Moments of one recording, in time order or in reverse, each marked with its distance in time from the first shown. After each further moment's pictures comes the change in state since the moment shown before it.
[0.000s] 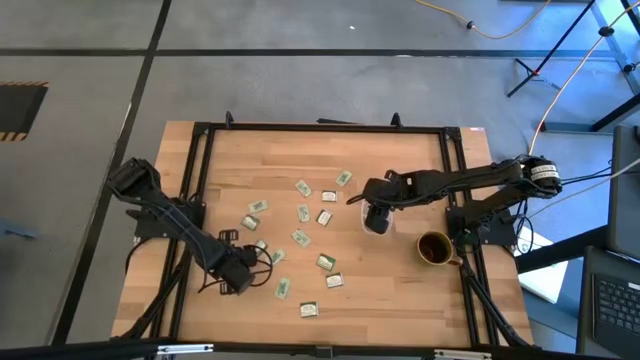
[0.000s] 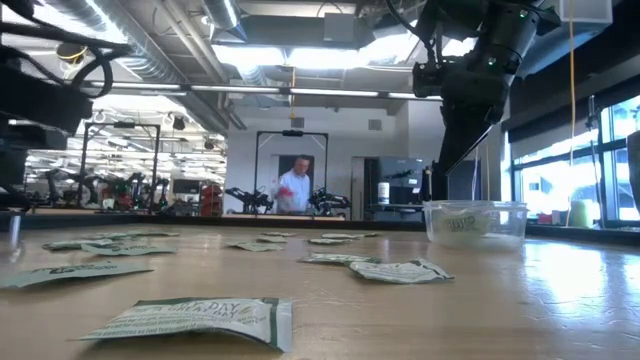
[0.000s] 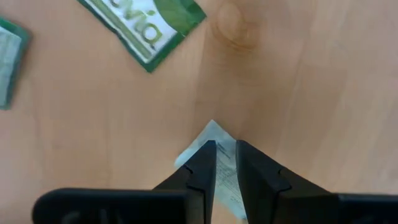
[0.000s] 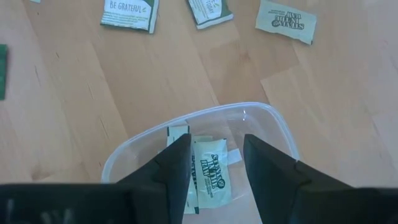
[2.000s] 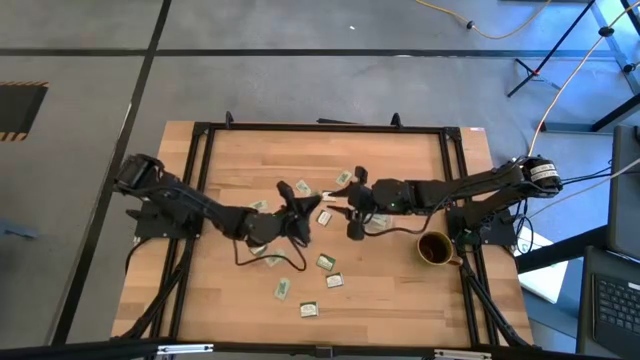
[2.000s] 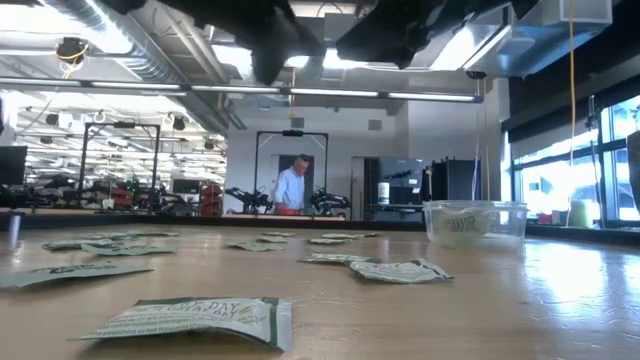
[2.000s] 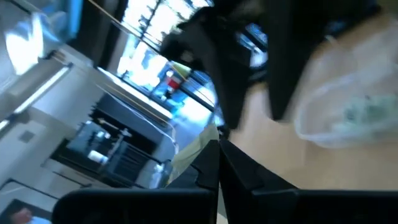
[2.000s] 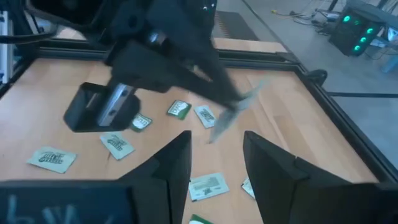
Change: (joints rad) left arm 0.382 0.014 0.042 1.426 -0.864 1.627; right arm 0.126 0.001 -0.001 0.786 0.045 -0.367
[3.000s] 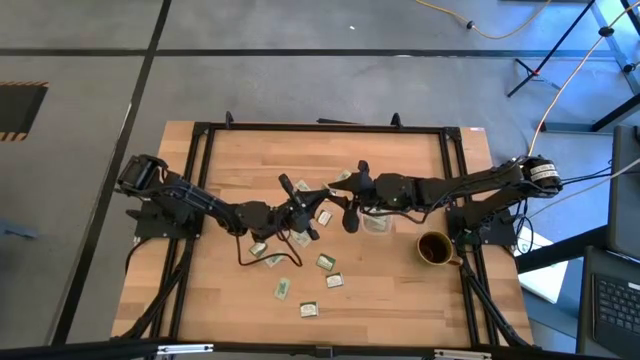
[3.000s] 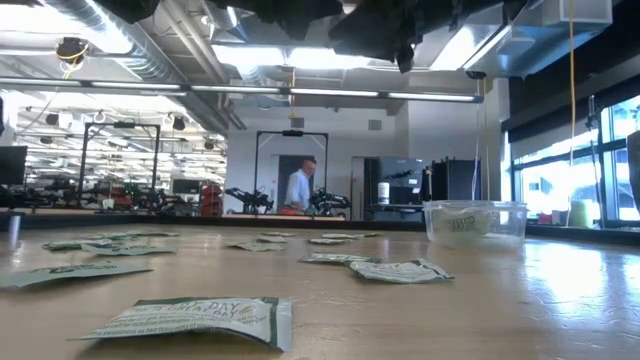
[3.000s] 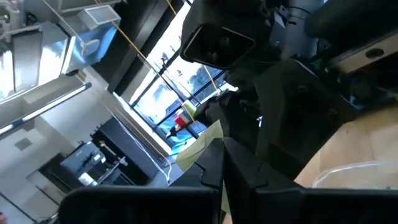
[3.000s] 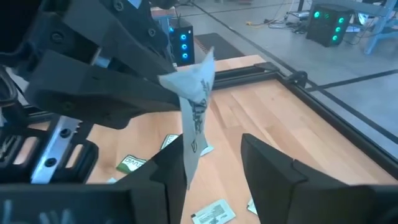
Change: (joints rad) left arm 0.038 0.022 0.001 0.336 0.146 0.052; right arm -0.028 0.000 0.000 0.096 0.048 0.187
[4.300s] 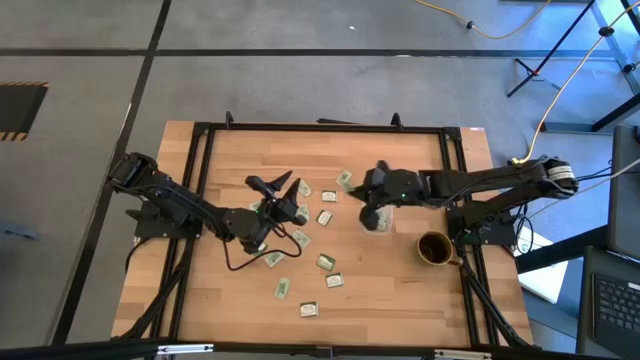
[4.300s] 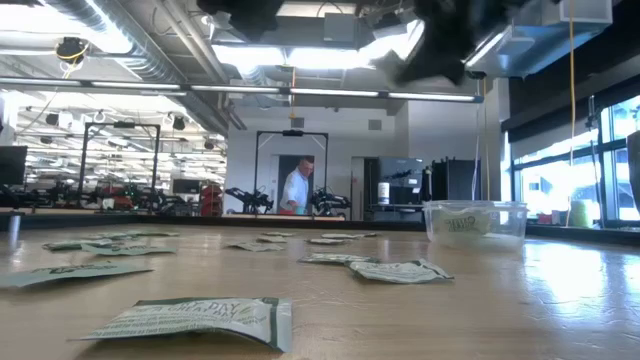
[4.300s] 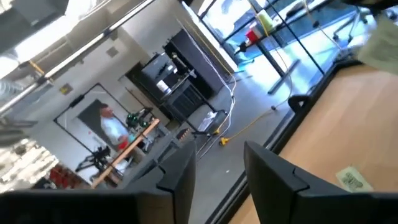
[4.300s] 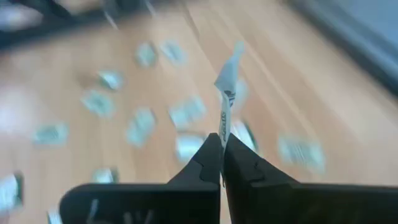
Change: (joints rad) left arm -0.104 -0.100 0.001 -0.140 -0.634 -0.006; right arm -0.036 -0.184 0.002 -0.543 -0.034 0.164
